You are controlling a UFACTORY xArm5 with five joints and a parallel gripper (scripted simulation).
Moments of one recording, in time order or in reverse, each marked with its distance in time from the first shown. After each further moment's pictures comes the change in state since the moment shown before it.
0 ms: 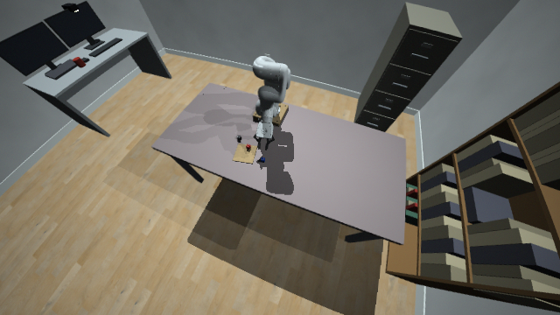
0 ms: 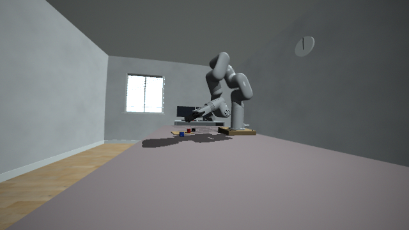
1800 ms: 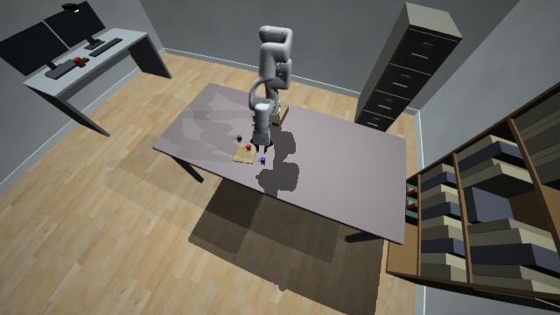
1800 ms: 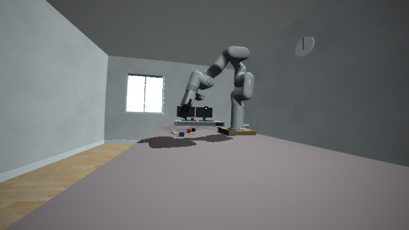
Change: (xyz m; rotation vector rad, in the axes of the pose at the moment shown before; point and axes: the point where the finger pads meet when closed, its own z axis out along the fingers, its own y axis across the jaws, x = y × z) arm -0.040 0.001 0.021 0.015 0.775 -0.021
